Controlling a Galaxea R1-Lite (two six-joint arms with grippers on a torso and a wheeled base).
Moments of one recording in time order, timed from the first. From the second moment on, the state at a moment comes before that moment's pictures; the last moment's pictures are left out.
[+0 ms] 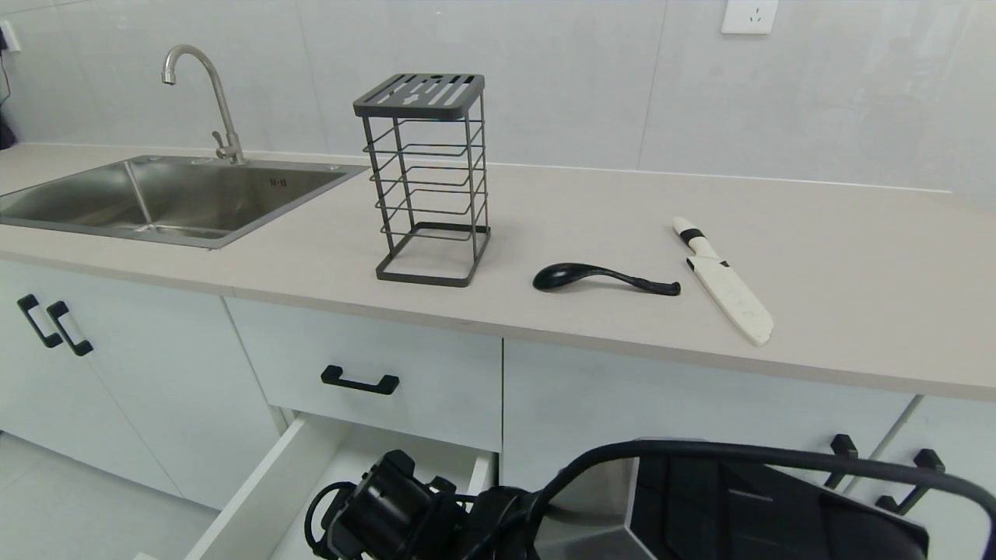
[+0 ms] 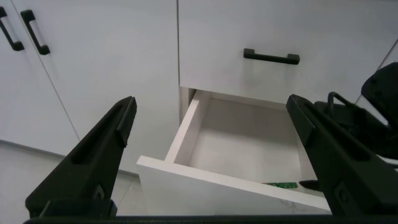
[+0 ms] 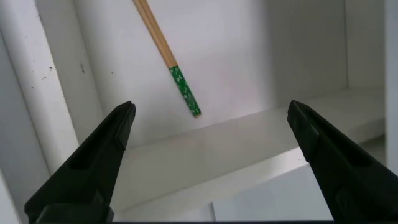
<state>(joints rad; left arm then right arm) 0.00 0.00 0.00 0.00 0.01 -0.03 1.15 2.54 -1.54 -0.01 -0.24 -0.17</state>
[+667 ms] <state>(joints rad) 0.00 0.00 0.00 0.00 0.01 -0.03 1.18 2.20 -1.45 0.00 -0.30 -0.18</state>
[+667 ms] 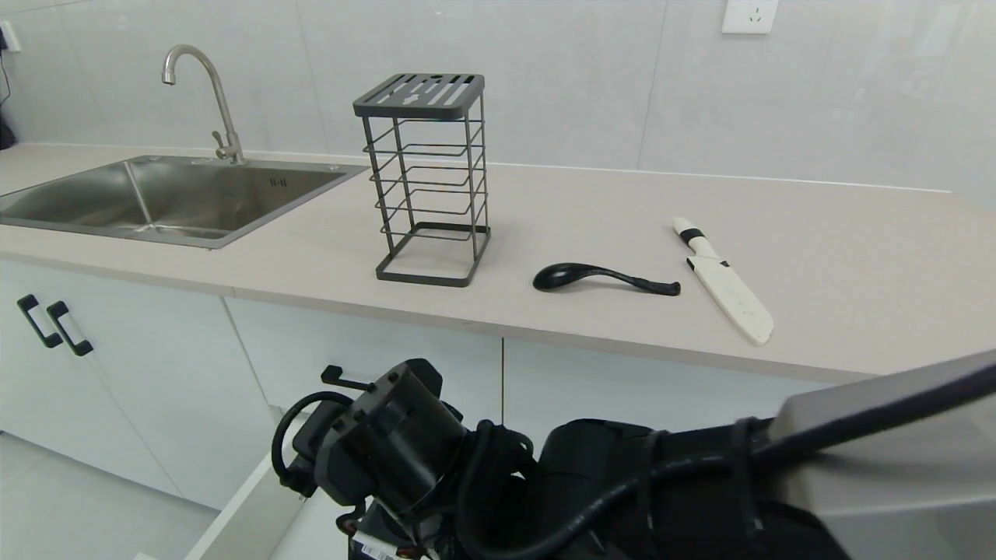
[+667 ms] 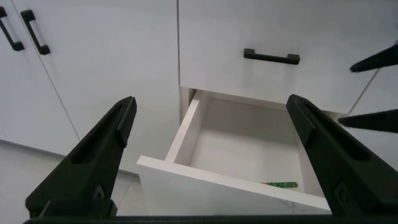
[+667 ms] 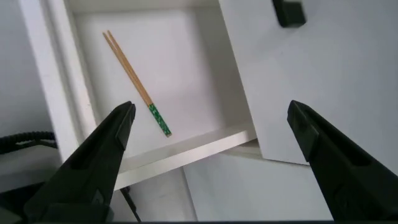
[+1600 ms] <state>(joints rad) 0.00 0.00 0.00 0.00 0.01 -0.03 1.02 1.45 -1.11 0.05 -0.31 -0.18</state>
